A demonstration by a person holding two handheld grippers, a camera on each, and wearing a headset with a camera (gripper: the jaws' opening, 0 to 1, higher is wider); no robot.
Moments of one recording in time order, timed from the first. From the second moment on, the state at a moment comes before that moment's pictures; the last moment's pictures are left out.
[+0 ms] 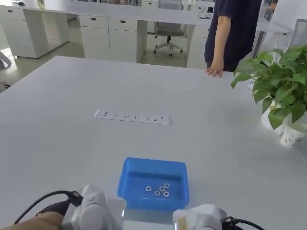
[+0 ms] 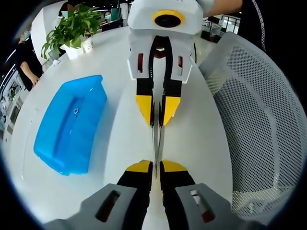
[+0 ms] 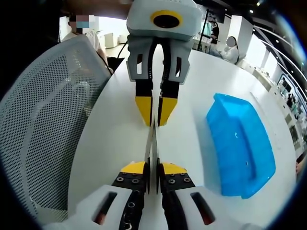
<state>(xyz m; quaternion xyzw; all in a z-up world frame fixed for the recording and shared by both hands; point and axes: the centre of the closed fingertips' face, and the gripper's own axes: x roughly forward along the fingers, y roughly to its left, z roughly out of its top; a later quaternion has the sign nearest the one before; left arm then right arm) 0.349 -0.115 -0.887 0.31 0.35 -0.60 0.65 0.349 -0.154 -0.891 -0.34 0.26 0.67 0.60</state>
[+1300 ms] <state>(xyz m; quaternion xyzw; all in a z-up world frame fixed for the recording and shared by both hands) 0.356 -0.077 -0.830 0.17 0.32 -0.50 0.78 0.392 -0.223 -0.827 -0.28 0.24 0.56 0.74</state>
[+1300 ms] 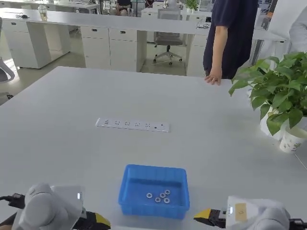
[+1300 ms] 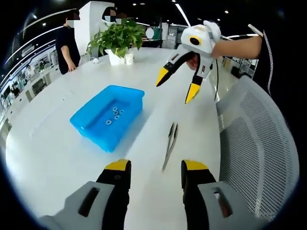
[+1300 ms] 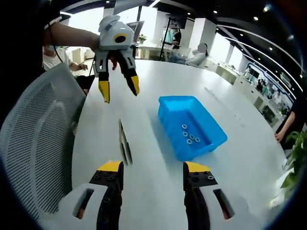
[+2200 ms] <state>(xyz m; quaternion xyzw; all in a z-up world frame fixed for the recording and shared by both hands) 0.345 -0.047 -0.791 0.13 0.26 -0.44 0.85 0.379 -0.281 -0.807 -0.16 0.27 0.49 0.81</state>
